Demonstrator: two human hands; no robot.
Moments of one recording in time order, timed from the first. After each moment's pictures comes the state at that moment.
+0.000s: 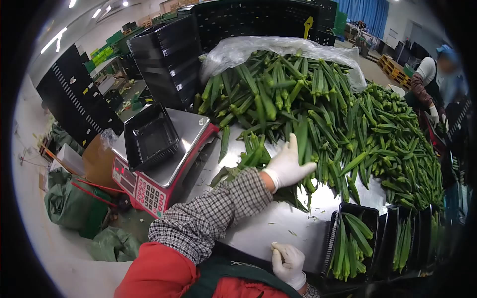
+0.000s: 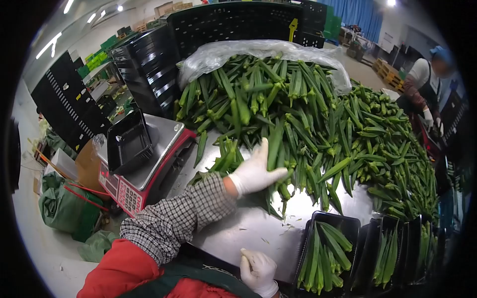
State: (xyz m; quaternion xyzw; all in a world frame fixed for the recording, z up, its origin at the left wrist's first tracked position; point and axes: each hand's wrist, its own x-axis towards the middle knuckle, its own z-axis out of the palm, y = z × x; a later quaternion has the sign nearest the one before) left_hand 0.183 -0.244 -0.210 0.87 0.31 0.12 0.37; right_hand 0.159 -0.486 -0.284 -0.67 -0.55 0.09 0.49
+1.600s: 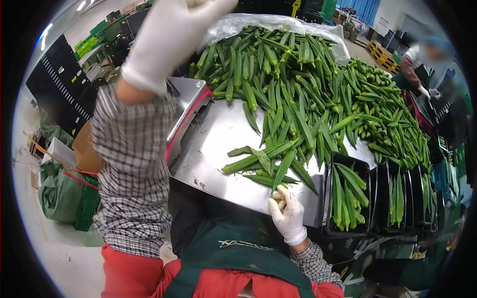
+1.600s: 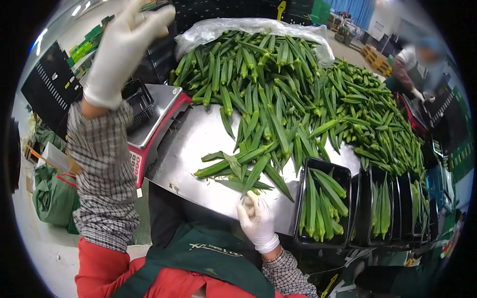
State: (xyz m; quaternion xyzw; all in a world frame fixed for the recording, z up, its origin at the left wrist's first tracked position) left_hand 0.029 -0.254 0.000 0.81 0.24 0.48 0.24; right_hand 0.149 -0.488 -0.294 -0.69 -0.51 0.07 0.51
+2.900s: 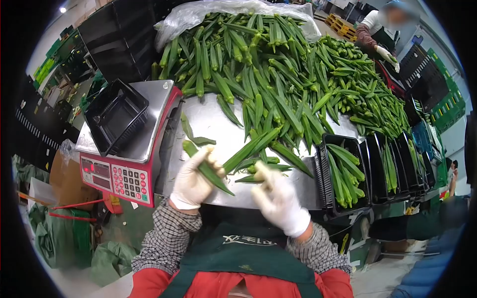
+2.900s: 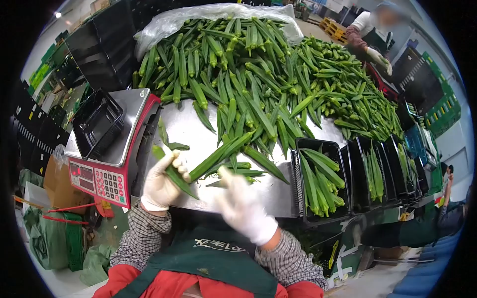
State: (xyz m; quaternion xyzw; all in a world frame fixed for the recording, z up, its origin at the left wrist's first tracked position) left_hand -0.013 -0.277 -0.268 0.11 0.10 0.23 0.96; right_hand 0.124 -0.451 -0.238 -0.70 -0.54 0.11 0.45
